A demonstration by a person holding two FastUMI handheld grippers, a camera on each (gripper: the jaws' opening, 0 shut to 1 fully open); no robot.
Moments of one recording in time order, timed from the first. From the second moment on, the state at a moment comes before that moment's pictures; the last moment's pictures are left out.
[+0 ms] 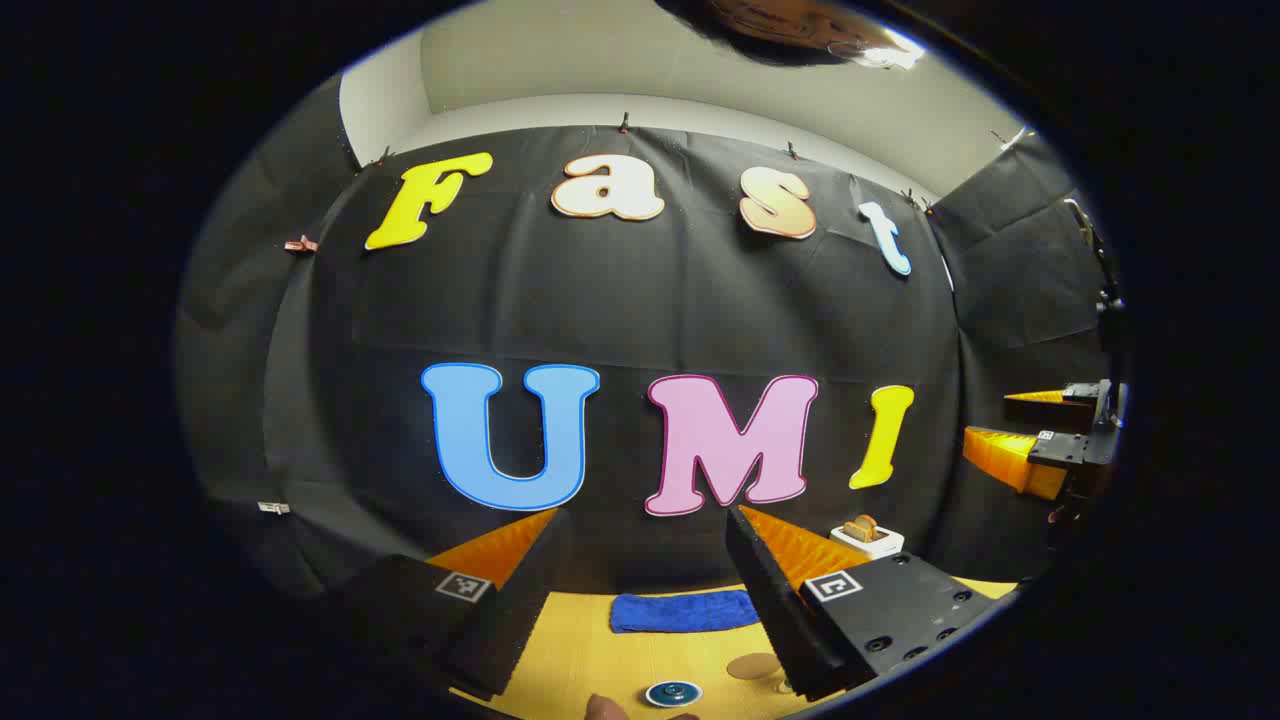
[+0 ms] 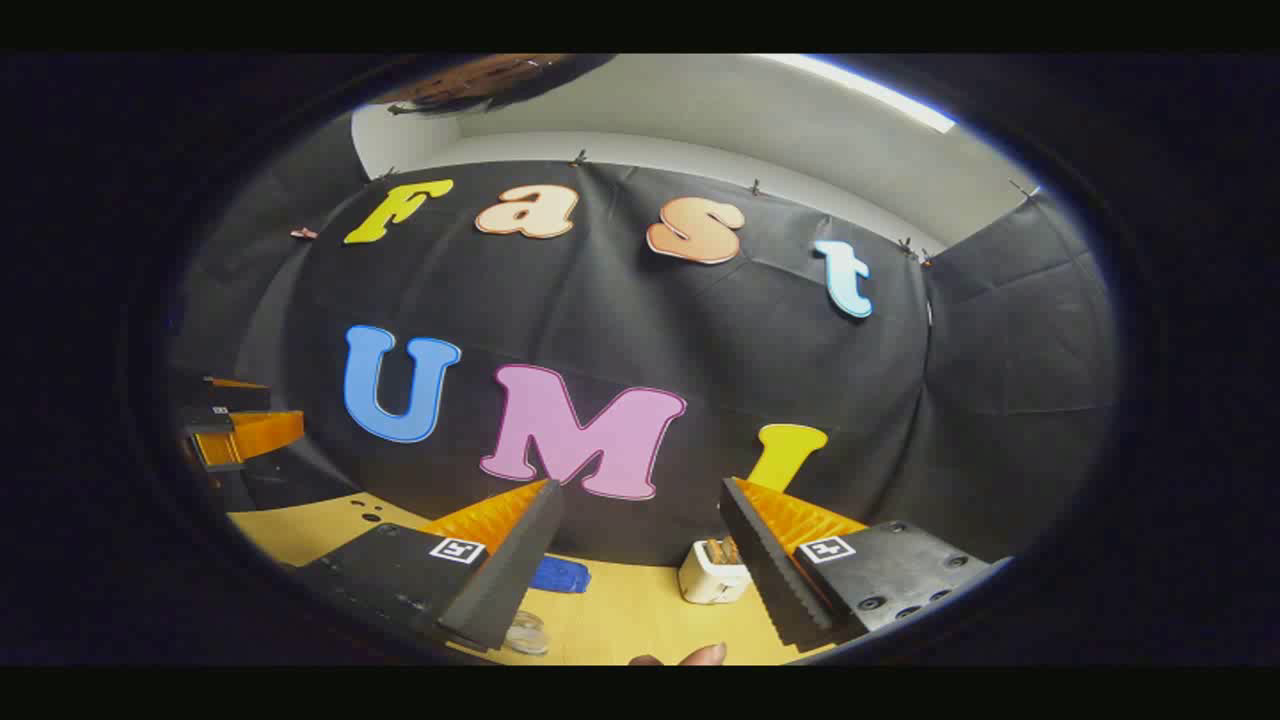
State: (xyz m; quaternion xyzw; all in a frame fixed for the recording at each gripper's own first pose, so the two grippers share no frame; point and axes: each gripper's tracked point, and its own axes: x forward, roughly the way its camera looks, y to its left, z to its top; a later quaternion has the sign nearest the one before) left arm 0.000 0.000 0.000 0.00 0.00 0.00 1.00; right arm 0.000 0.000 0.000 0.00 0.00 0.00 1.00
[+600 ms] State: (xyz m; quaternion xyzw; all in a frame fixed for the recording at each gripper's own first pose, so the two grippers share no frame) left arm 0.000 0.002 -0.004 0.00 0.00 0.00 1.00; right arm 0.000 0.023 0.010 0.00 -0.01 0.02 1.00
